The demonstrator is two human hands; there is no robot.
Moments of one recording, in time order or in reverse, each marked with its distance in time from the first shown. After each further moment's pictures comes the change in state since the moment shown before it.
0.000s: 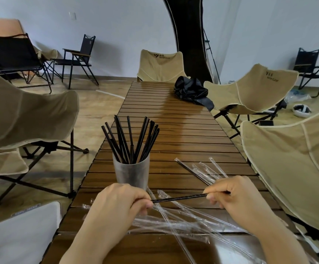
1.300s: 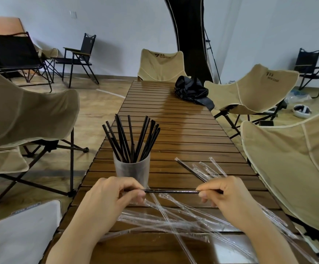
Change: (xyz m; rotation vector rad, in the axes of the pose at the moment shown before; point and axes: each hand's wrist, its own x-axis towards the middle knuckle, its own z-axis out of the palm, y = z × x) left_hand -0.002 -0.009 -0.013 -0.148 0.024 -0.106; right_hand 0.004 -0.003 0.013 0.066 -0.007 -0.014
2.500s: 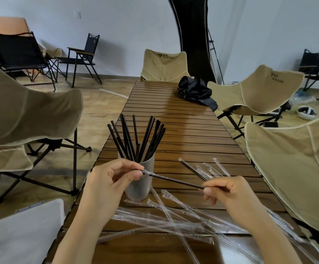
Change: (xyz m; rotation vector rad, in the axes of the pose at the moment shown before) left_hand 0.006 0.000 -0.003 -0.352 0.343 -0.084; right_hand 0.006 0.009 0.002 0.170 0.019 0.020
